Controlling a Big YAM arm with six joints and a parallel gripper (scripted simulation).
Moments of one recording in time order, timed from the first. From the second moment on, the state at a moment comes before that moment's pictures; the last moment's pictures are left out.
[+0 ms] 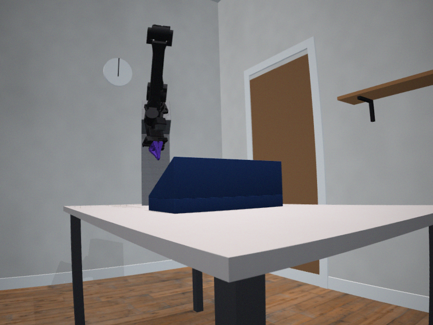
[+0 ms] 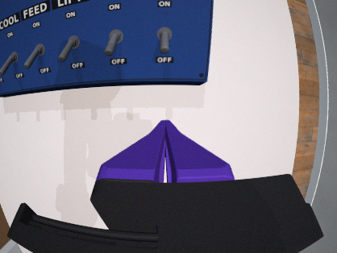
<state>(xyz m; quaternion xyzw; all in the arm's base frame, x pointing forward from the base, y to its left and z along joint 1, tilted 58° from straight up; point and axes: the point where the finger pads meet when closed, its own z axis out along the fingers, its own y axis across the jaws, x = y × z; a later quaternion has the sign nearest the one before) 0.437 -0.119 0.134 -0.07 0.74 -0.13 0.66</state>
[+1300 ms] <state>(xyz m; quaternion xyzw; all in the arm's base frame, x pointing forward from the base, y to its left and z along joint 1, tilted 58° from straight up) 0.520 -0.126 0.126 -0.07 0.74 -0.13 0.66</state>
